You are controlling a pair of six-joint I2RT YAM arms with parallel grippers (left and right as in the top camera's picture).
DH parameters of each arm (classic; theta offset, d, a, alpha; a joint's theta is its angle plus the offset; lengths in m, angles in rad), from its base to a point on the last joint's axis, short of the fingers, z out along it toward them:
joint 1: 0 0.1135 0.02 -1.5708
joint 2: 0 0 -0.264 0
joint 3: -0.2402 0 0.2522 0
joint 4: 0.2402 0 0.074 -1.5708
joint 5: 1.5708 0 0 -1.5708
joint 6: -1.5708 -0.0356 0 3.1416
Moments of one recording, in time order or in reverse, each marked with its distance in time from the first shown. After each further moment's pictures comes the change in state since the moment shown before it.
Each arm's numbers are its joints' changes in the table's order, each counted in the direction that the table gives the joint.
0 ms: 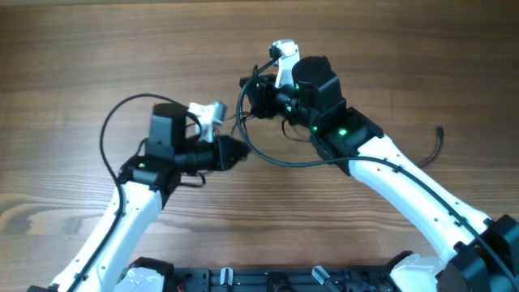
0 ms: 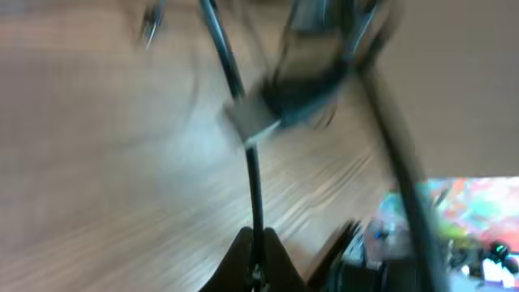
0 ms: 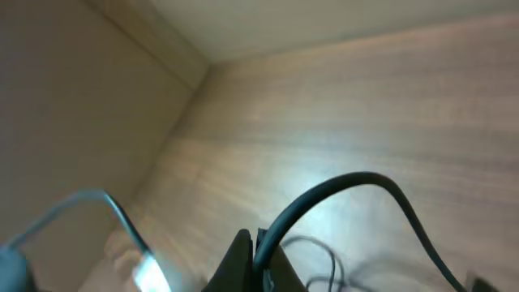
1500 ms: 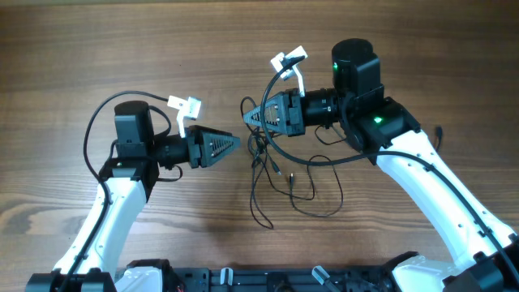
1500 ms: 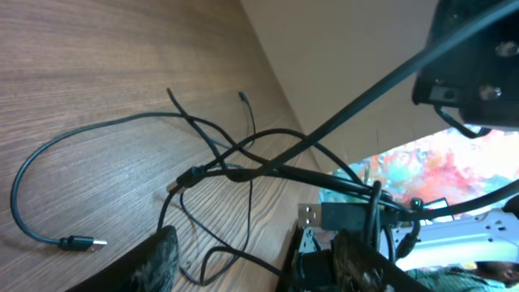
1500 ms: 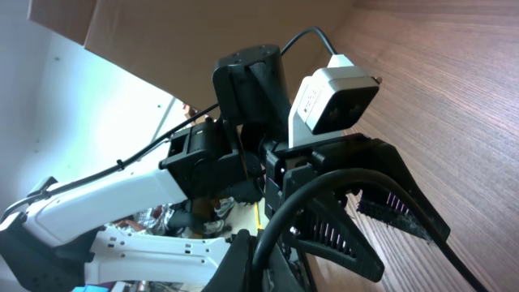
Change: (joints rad) left arm 0.251 0.065 0.065 -0.250 0.465 -0.147; right arm -0.162 -0.059 -0.031 0.178 -0.869 0.031
